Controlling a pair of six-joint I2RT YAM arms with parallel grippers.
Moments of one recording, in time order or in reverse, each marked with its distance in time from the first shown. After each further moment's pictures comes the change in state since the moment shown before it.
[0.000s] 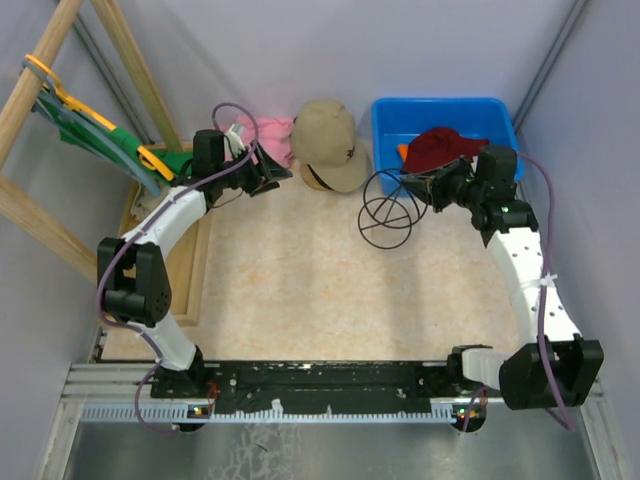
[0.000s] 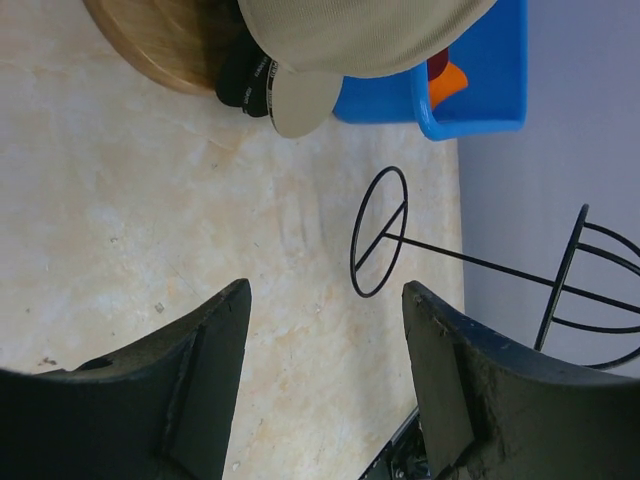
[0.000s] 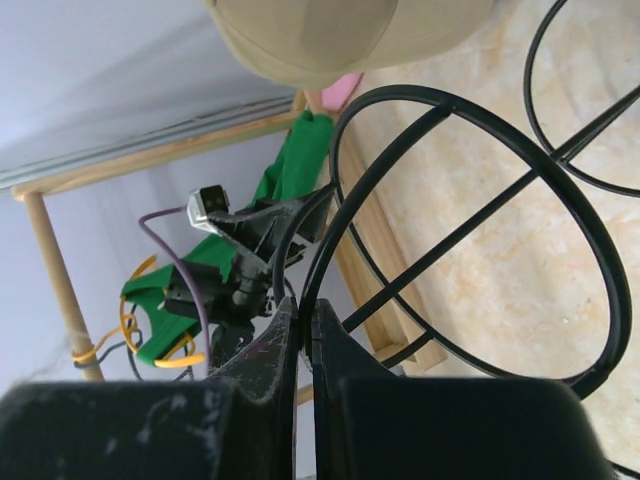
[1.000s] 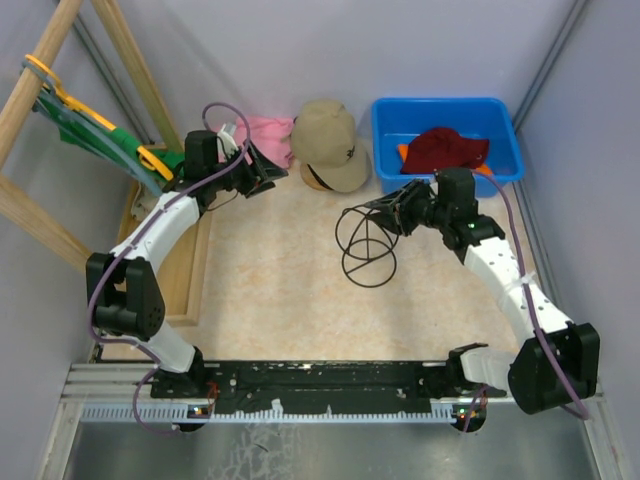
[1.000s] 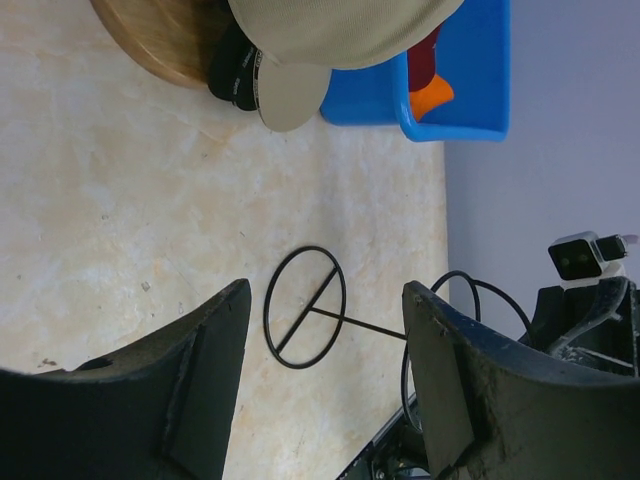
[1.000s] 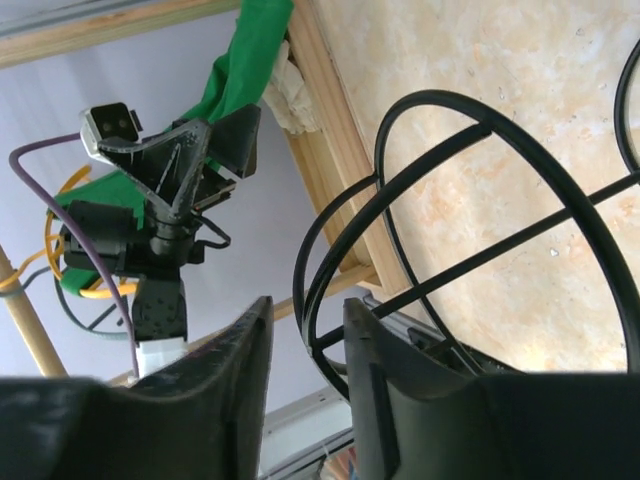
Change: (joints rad) left arm 0.010 -0.097 -0.036 -0.037 -0.035 -0.042; right arm 0.213 0.003 -0.198 0.173 -0.041 0.055
